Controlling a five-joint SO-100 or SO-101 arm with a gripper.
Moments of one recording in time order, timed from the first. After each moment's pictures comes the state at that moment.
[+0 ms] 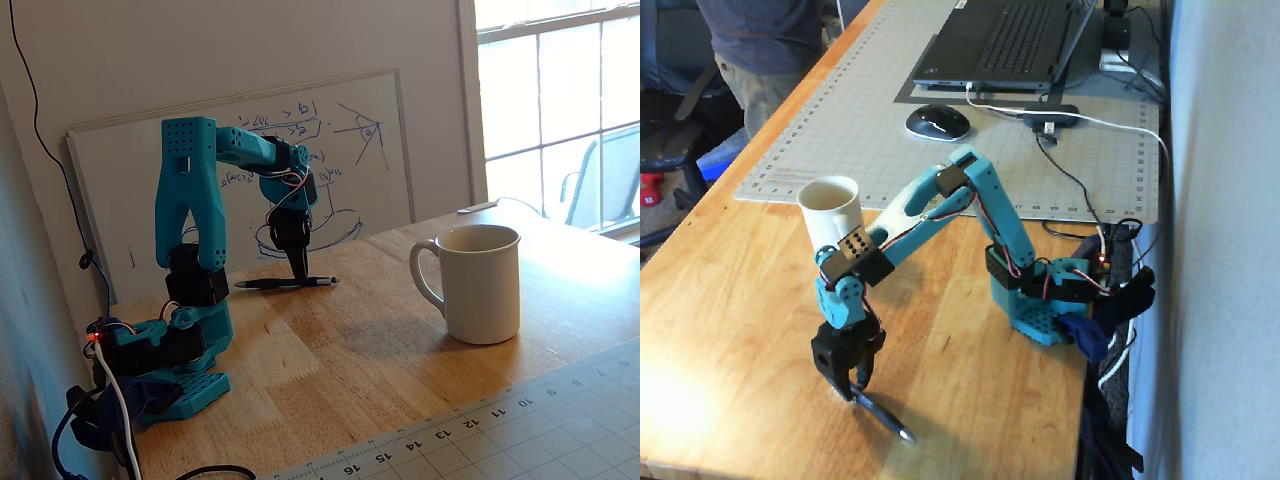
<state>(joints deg) -38.5 72.3 96.2 59.8 151.9</state>
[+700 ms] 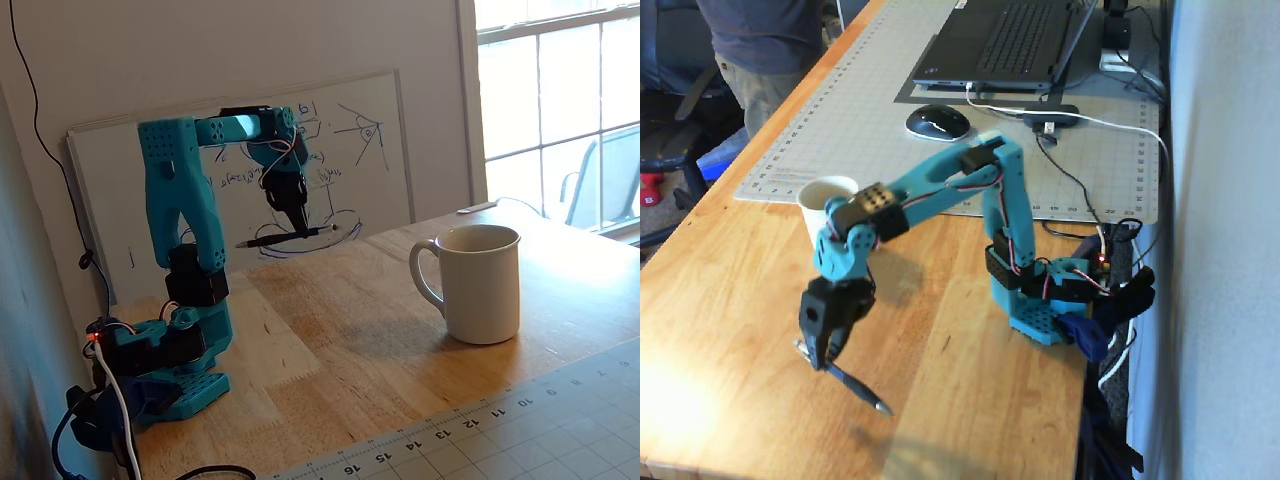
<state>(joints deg) -38.3 90.1 96.2 59.8 144.5</state>
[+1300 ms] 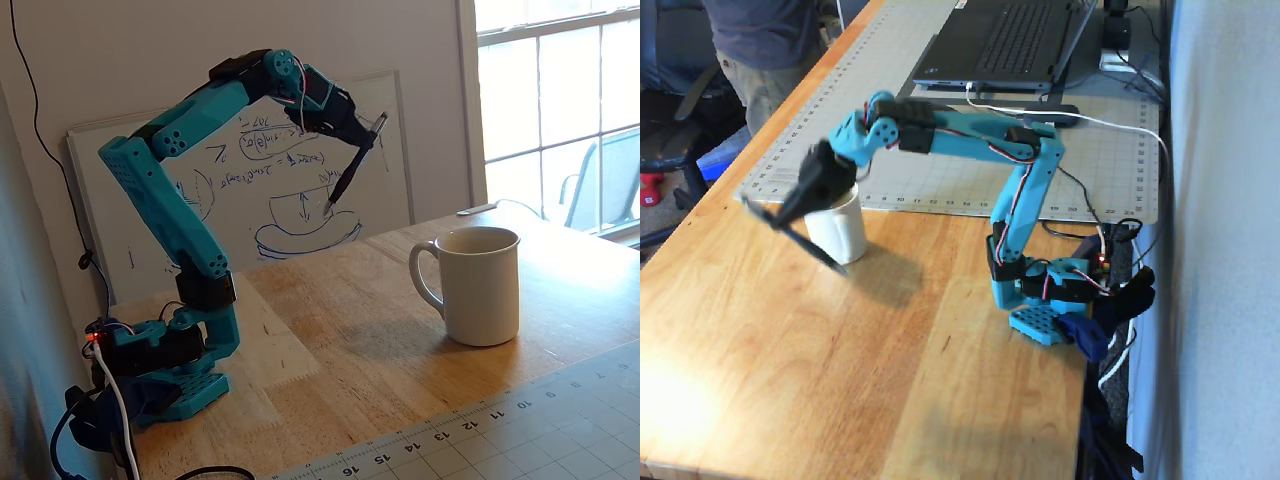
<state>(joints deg) -12.6 113.6 96.2 50.5 87.8</state>
